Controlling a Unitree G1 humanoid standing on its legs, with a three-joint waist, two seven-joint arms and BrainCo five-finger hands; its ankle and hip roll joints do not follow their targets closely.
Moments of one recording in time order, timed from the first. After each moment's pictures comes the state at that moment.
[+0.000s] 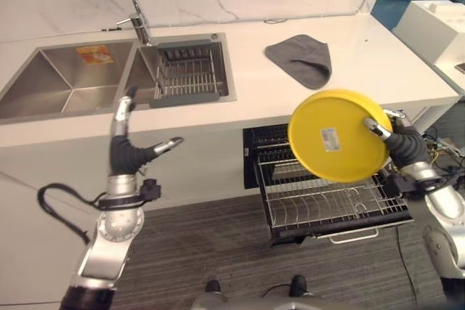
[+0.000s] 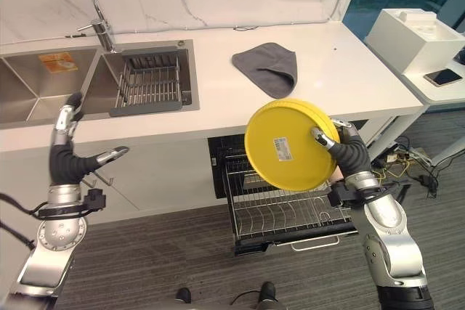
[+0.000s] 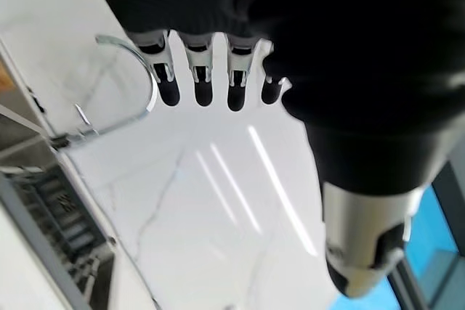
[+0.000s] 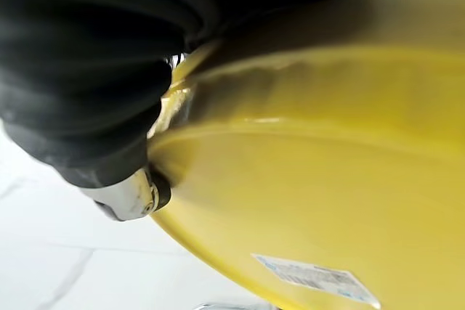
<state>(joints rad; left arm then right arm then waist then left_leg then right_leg) 0.18 0.52 0.09 -0.20 0.05 -0.29 0.45 0.05 -0.57 -0.15 -0.32 0.48 0.04 0.08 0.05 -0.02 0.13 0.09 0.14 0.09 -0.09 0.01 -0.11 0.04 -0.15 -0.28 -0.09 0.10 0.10</state>
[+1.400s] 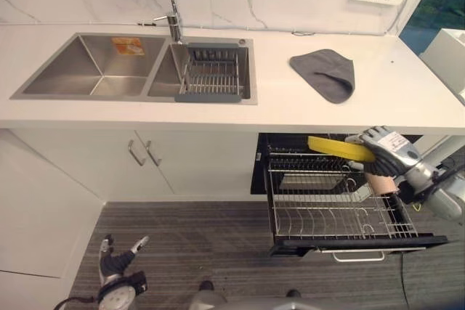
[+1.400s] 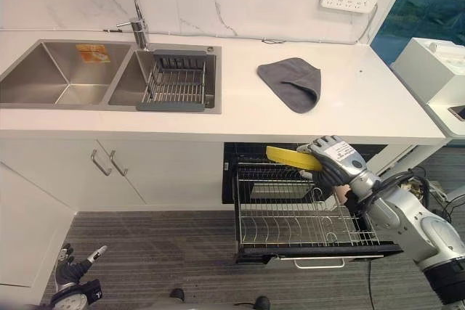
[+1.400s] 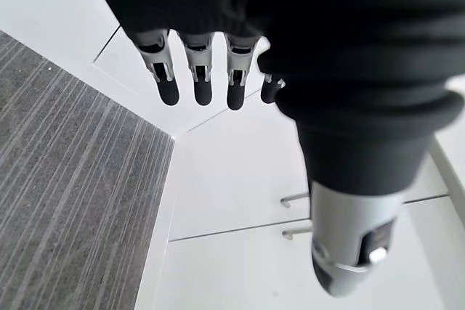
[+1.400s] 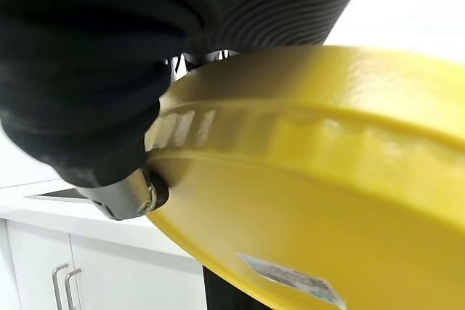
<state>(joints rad) 0.30 0.36 0.04 0.55 -0.34 -0.19 0.46 -0.04 -1.01 0.12 -0.02 -0.53 -0.48 -0.16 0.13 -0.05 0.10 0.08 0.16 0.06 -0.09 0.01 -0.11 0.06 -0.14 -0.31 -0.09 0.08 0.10</state>
